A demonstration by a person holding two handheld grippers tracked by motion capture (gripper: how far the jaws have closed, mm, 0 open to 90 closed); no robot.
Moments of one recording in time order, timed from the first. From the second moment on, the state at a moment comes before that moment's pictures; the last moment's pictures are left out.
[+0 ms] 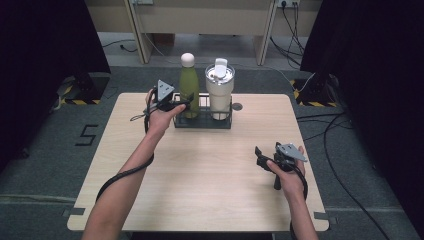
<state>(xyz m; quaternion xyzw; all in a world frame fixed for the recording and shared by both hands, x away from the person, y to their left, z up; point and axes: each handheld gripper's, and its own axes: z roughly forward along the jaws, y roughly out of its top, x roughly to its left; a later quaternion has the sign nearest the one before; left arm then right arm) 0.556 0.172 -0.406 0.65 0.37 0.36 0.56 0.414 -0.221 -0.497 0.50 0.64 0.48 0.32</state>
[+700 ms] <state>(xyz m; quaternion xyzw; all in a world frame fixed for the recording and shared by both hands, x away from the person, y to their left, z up) 0.520 0.193 -0.408 0.65 0.36 0.36 0.56 0.413 -0.219 -0.498 0.50 0.64 0.48 0.32</state>
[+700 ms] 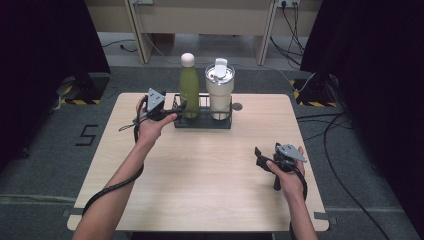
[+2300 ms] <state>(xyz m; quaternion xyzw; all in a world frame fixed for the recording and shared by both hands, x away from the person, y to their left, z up) 0.445 0.250 -0.439 0.65 0.37 0.37 0.56 0.411 -0.219 -0.499 0.50 0.64 0.48 0.32</state>
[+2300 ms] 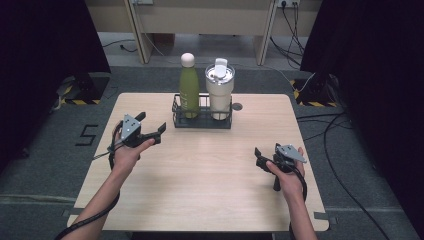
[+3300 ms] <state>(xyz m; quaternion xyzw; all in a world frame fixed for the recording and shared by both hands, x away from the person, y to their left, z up) 0.399 0.289 -0.474 0.64 0.40 0.36 0.54 0.409 -0.220 -0.499 0.51 0.64 0.48 0.32</state>
